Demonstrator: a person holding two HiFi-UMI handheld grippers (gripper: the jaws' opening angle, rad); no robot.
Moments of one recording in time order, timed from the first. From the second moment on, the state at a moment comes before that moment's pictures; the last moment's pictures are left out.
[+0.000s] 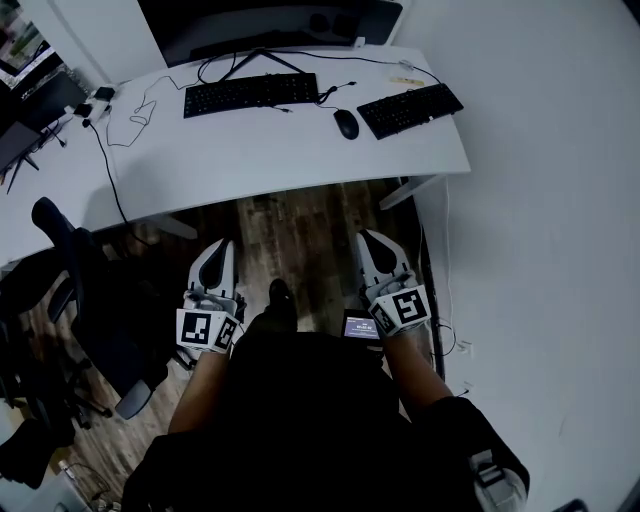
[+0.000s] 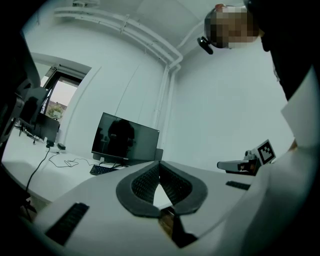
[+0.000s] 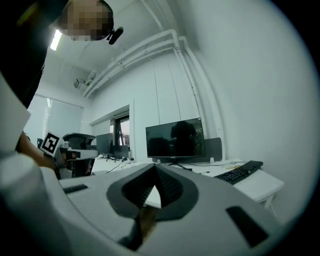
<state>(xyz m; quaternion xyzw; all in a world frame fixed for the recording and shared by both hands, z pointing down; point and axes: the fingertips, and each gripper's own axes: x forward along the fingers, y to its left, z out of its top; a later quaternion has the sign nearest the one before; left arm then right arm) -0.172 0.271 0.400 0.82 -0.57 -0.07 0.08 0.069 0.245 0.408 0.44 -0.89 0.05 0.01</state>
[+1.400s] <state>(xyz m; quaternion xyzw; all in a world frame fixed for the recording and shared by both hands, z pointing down) -0.146 -0.041 0.425 0.82 -0.56 -0.04 0.12 0.073 -0.075 0.438 0.39 -0.91 0.12 0.08</state>
